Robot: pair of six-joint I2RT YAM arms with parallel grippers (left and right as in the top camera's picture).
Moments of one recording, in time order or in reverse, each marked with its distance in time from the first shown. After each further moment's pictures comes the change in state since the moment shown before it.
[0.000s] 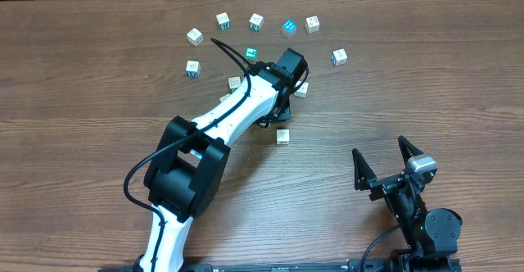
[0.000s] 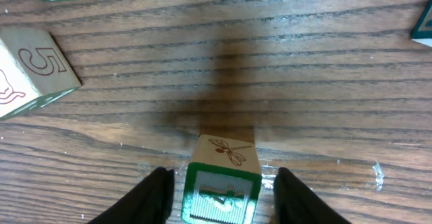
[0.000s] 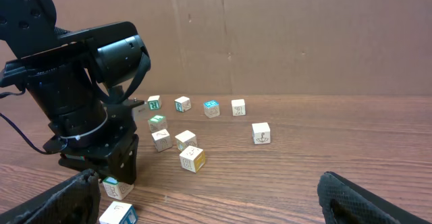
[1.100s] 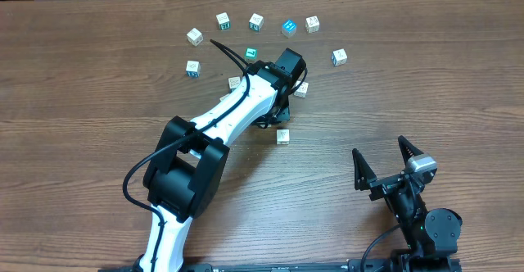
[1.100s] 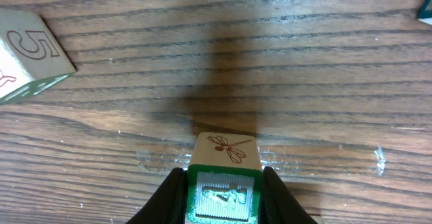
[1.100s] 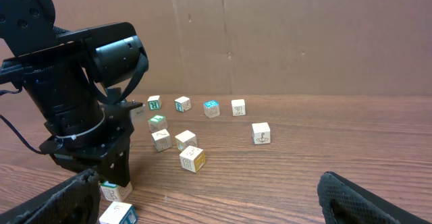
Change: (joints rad) left arm 0.001 0.000 0.000 -0.026 0.039 0.004; right arm 0.000 0.000 0.000 0.000 0.000 0.000
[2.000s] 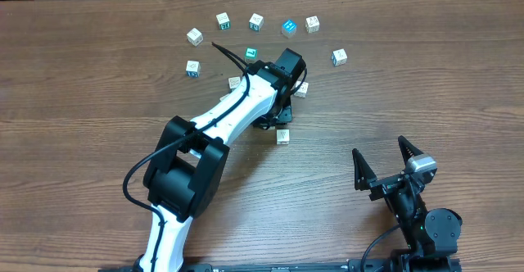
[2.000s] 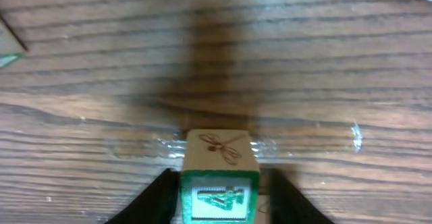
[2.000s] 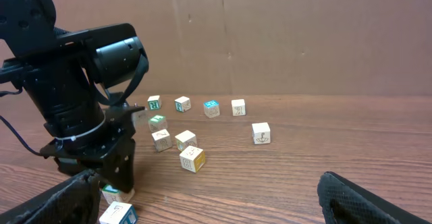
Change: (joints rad) left arm 0.001 -0.001 0.000 -0.003 0.084 0.006; right arm 0.000 0.000 0.000 0.000 0.000 0.000
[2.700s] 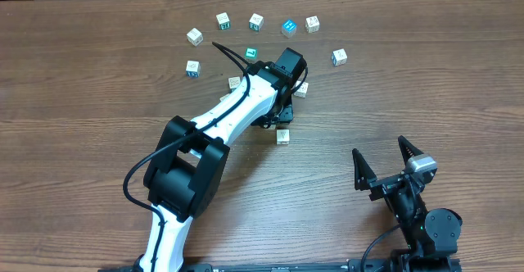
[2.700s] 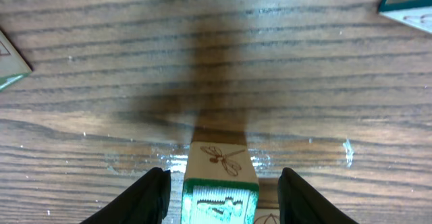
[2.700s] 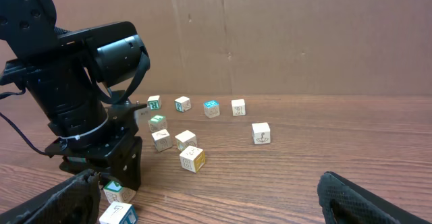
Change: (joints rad) left arm 0.000 0.001 0.000 0.033 -0.024 -0.002; right arm 0.000 0.000 0.000 0.001 0.000 0.000
